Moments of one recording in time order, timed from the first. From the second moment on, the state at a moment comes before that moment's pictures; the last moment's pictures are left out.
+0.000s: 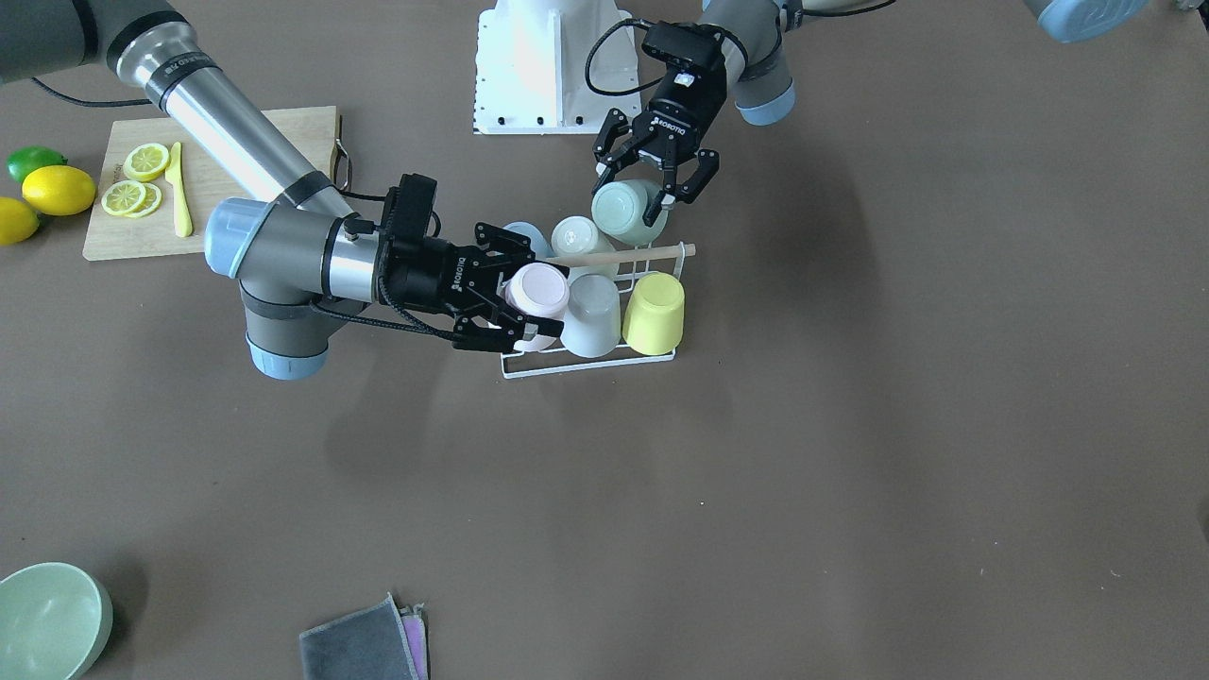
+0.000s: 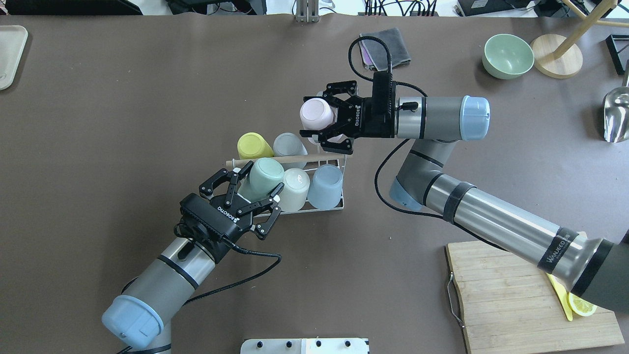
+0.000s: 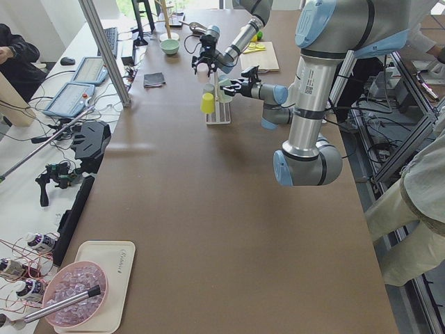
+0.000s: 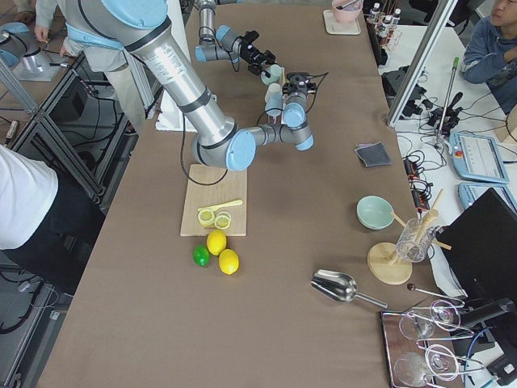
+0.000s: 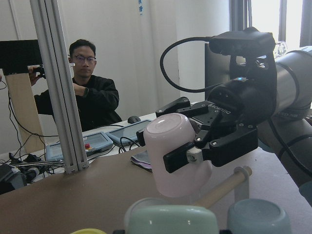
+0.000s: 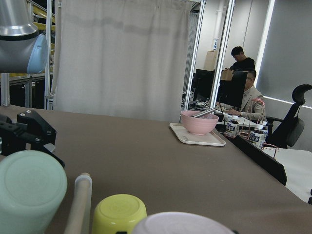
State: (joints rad) left arm -0.16 -1.96 -1.67 -2.97 -0.76 -0.32; right arm 0.68 -0.79 0.92 0.49 1.99 0.26
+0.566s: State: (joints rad) left arm -0.16 -1.96 -1.68 -2.99 -0.76 -0.32; right arm 0.68 -0.79 0.92 0.49 1.99 0.27
